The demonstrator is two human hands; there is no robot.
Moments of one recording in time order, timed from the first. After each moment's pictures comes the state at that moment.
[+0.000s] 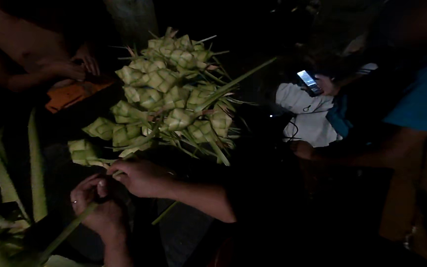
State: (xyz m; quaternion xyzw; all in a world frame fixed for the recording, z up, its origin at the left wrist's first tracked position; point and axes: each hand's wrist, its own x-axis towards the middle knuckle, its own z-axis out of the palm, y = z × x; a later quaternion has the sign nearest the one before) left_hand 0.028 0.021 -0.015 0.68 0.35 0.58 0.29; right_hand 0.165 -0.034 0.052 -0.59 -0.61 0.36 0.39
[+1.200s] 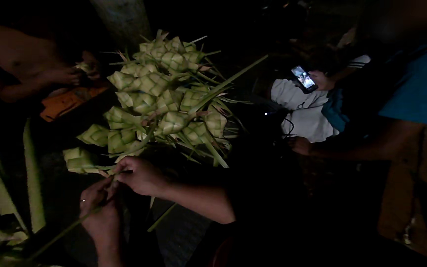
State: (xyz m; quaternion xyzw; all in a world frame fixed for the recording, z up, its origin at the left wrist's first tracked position) left_hand 0.026 0.015 -0.005 0.74 0.37 0.47 0.31; right_hand 0.168 -0.025 0.033 -0.55 -0.45 0.45 0.54
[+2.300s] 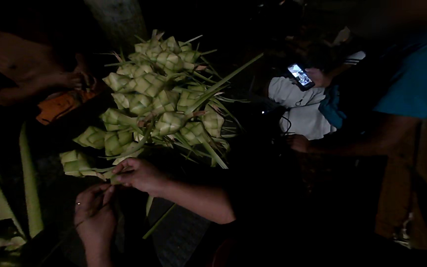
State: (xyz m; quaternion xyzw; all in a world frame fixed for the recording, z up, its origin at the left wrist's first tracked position) left_hand 0.015 0.022 -0.004 0.77 0.36 0.43 0.31; right_hand 0.172 -0.029 0.033 -0.49 -0.36 0.54 0.59
